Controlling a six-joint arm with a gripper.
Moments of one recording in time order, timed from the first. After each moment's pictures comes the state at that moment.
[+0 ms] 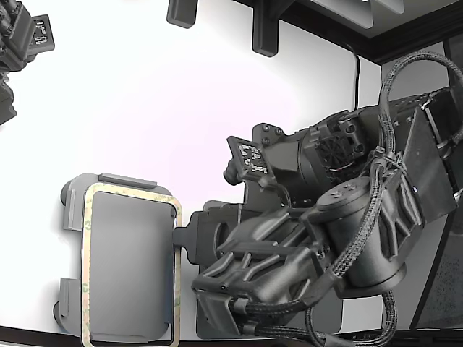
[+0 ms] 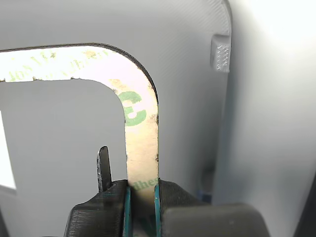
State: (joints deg) arm 33.6 84.5 76.8 94.3 10.6 124.8
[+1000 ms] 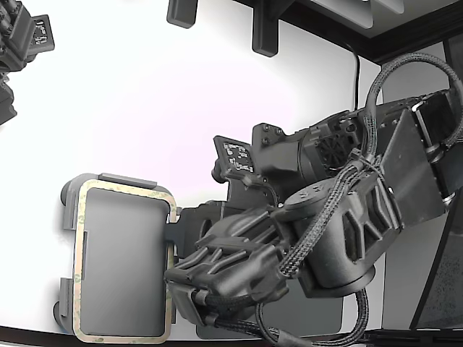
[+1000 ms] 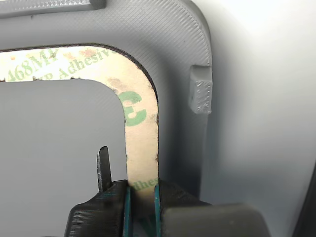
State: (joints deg) arm 31.6 79.9 76.7 94.3 9.1 123.9
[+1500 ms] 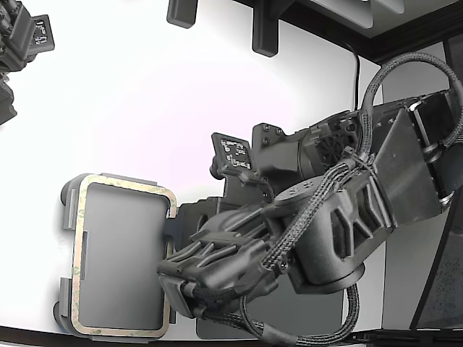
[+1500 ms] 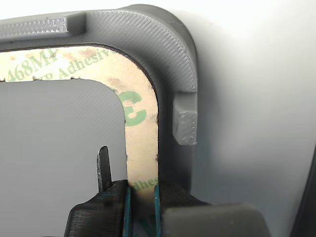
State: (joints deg) arm 30.7 79.3 78.0 94.3 8.7 123.5
